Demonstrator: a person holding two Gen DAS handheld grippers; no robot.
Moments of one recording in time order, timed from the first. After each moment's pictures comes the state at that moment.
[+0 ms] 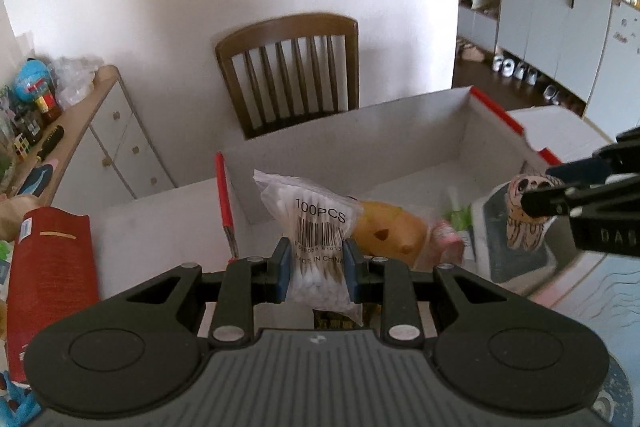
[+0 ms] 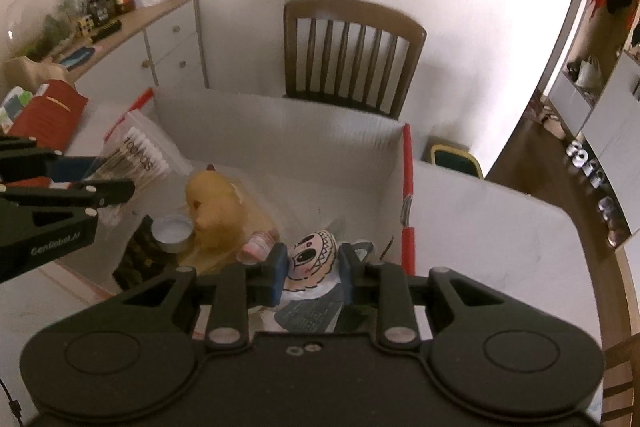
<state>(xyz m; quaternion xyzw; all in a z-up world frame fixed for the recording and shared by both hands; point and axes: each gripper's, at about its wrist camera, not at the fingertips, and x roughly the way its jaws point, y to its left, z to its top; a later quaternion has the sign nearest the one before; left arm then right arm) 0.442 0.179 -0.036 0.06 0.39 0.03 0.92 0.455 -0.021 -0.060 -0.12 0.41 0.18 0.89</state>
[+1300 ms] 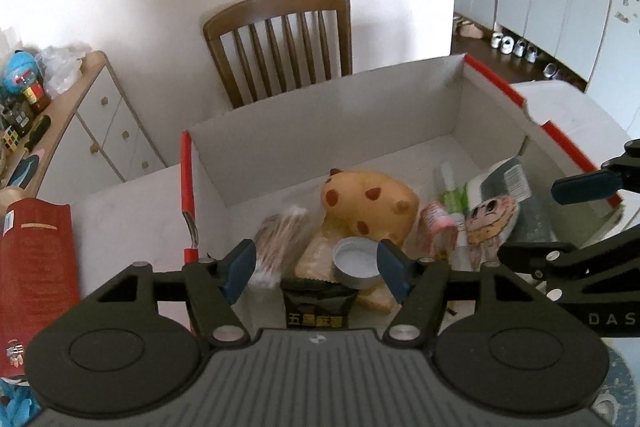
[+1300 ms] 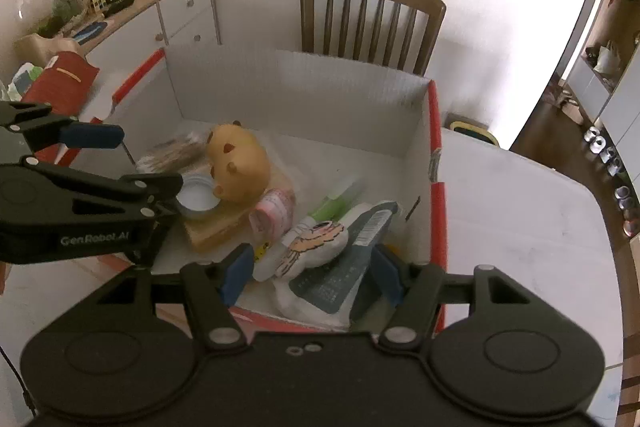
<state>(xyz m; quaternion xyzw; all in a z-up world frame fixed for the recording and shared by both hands) 0.454 0.165 -0.055 0.06 0.42 0.03 0.91 0.448 -0.022 -0.073 -0.11 0.44 0.21 0.87</state>
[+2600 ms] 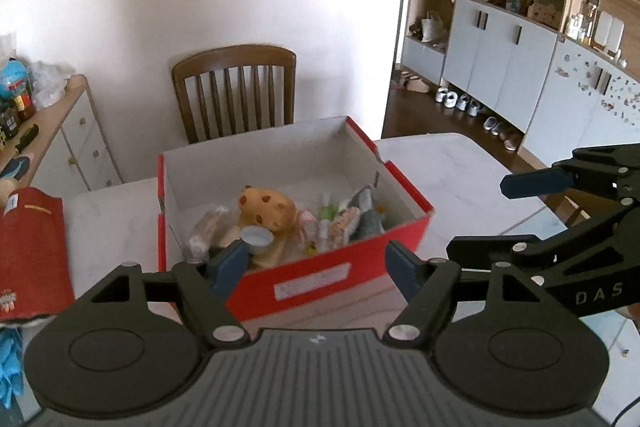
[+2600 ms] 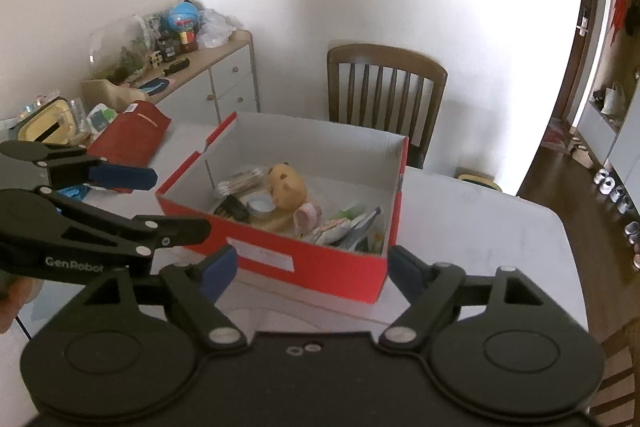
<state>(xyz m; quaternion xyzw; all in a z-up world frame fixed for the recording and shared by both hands) 0.328 0.112 0.030 0.00 0.35 -0.04 0.94 0.332 -0.088 0.007 -0.09 0.35 0.26 0.90</state>
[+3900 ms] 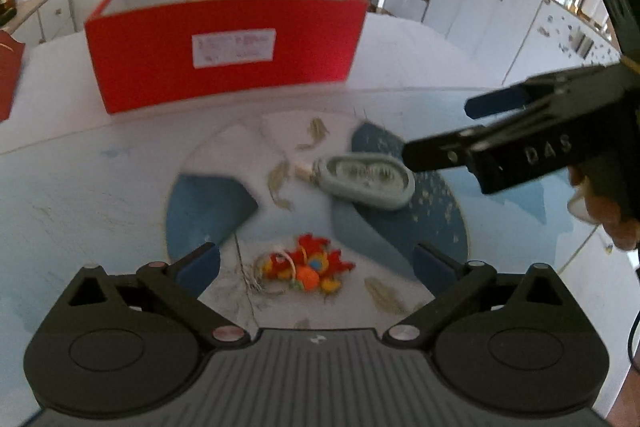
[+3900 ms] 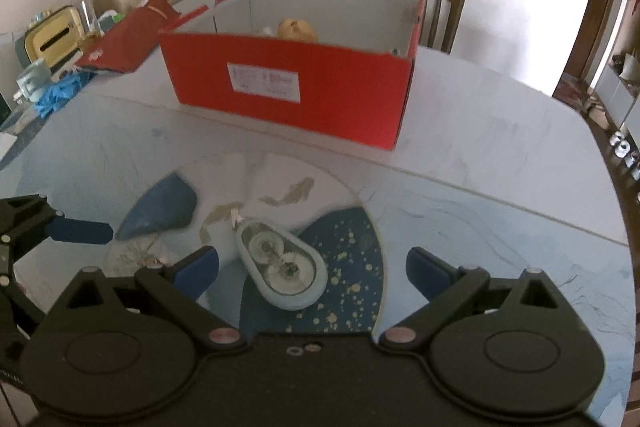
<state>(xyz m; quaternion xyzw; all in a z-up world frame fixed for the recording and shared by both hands) 0.219 0.061 -0.117 -0.05 0.43 -0.07 0.90 0.285 -0.119 -0.106 -0.12 0.43 0.27 0.85</state>
